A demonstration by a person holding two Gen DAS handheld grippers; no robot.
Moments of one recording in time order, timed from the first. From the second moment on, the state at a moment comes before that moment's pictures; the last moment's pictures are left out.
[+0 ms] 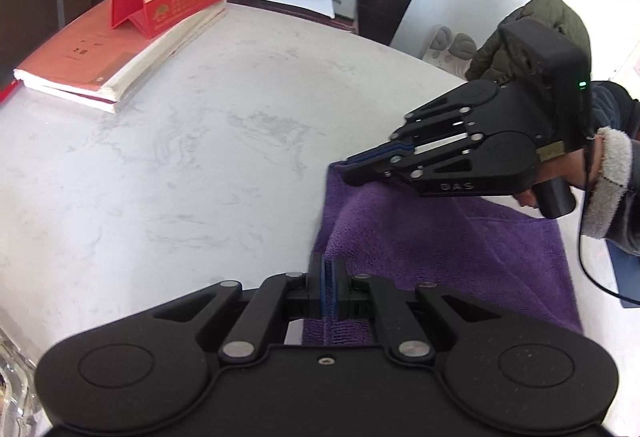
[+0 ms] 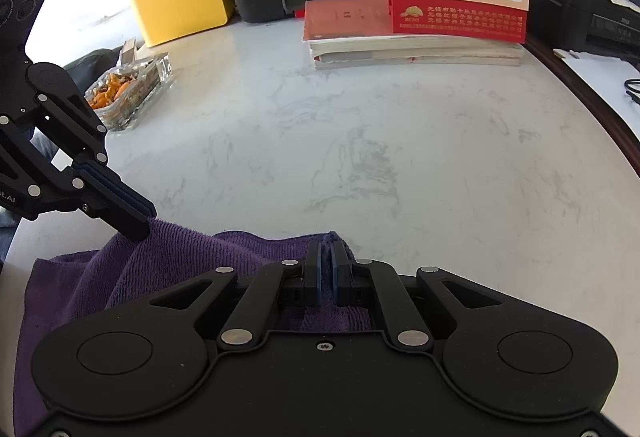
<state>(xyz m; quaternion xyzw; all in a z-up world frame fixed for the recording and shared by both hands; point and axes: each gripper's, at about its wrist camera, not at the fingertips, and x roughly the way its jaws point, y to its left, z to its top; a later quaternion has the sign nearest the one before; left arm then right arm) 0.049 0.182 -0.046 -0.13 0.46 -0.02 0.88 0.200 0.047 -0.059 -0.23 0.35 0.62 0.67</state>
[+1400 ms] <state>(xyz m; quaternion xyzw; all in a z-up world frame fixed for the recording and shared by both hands) 0.048 0.170 -0.063 -0.10 0.48 -0.01 0.87 0.167 0.046 -0.026 -0.24 0.29 0.60 0.71</state>
